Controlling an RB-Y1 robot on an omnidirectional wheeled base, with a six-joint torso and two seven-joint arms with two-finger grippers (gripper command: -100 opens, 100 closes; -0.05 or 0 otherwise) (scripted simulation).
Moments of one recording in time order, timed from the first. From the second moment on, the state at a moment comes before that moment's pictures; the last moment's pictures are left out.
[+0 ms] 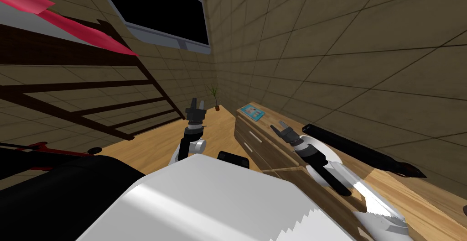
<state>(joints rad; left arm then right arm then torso) 0.53 -0.02 -0.02 -2.34 0.00 -0.53 0.13 0.40 -0.87 -0.06 -1.95 0.36 -0.54 0.32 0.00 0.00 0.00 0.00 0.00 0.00</state>
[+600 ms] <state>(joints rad) 0.53 -0.02 -0.02 -2.34 0.00 -0.53 0.13 0.46 -1.05 -0.09 -1.83 0.41 -0.56 0.34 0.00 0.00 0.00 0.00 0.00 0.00</state>
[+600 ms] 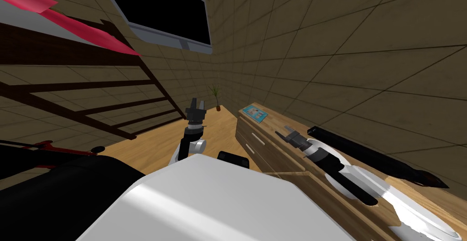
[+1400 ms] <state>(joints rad) 0.53 -0.02 -0.02 -2.34 0.00 -0.53 0.13 0.56 -1.29 -0.11 -1.68 0.47 -0.57 0.37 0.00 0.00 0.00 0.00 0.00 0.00</state>
